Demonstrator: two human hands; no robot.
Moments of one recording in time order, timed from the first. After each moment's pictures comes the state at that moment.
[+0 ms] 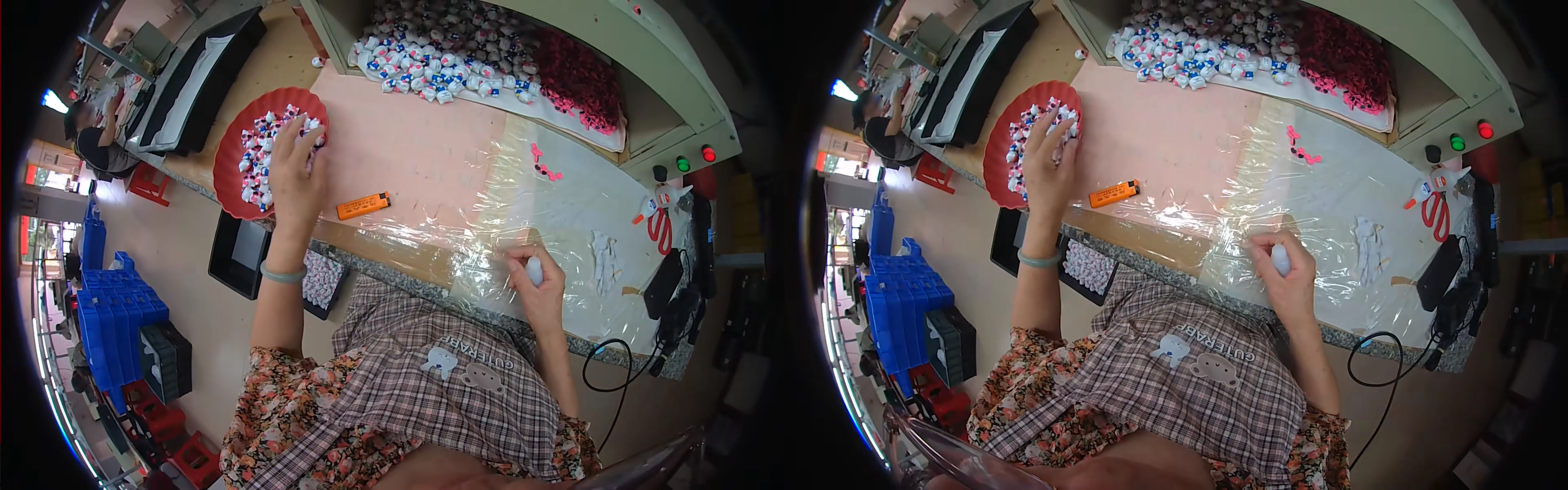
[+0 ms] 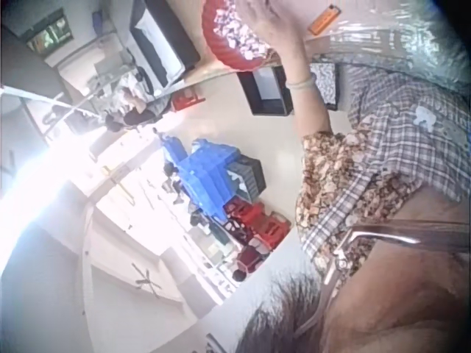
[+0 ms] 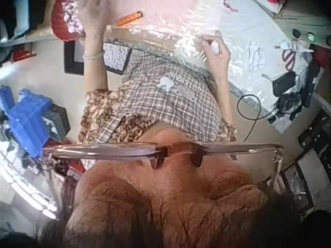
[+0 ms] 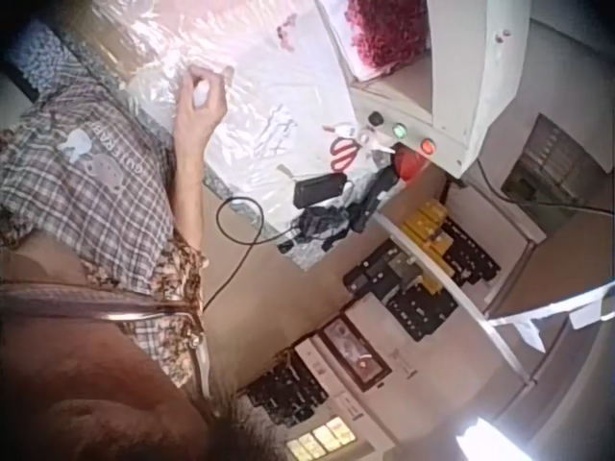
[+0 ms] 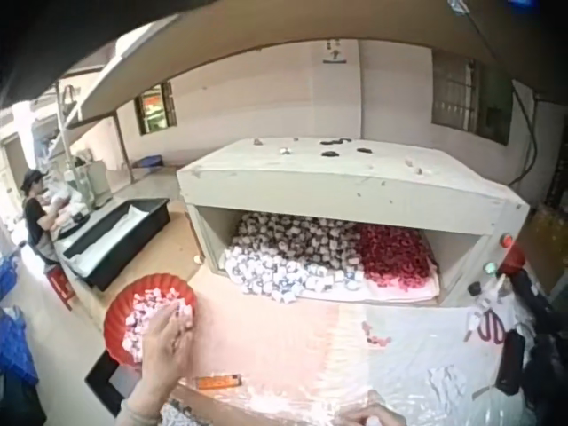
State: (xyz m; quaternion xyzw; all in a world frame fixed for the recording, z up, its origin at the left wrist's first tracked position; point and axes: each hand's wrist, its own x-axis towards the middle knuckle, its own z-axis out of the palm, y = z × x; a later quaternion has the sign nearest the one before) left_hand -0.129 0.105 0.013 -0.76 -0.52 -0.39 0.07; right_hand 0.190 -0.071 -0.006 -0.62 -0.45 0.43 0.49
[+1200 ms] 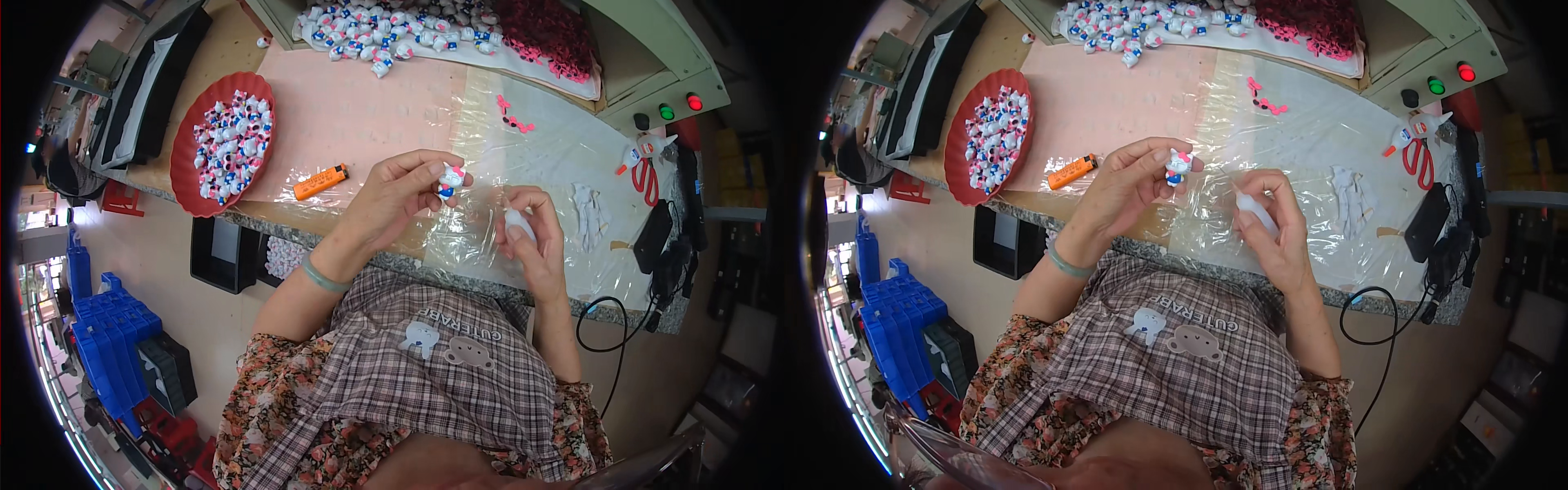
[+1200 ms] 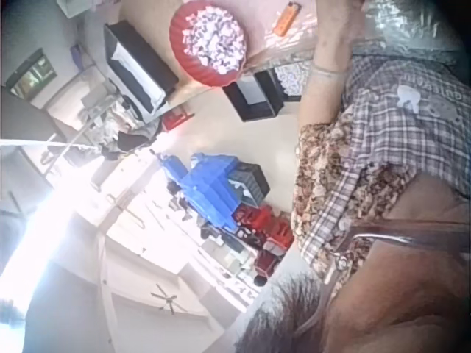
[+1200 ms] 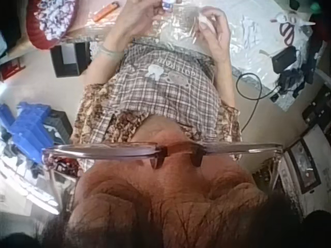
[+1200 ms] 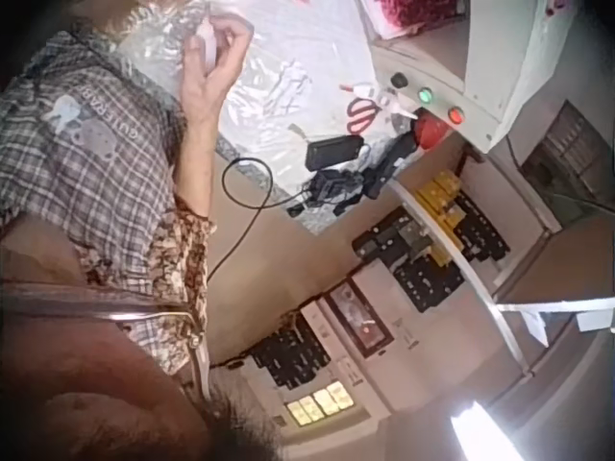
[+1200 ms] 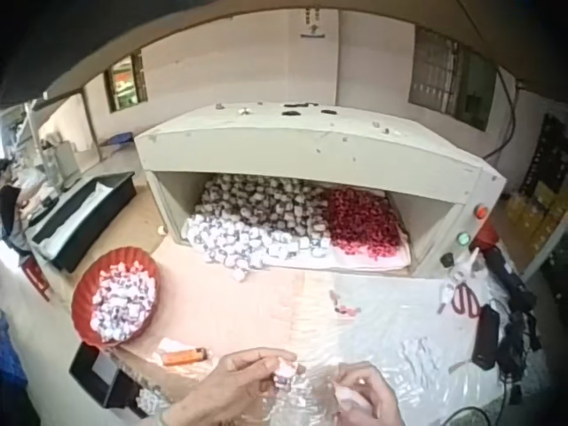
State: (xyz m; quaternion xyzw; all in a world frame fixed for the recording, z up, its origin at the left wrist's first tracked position) left_hand 0.006 0.042 0.010 -0.34 -0.26 -0.30 -0.85; right_hand 0.209 -0.070 0.017 -0.48 -0.45 0.52 0.54
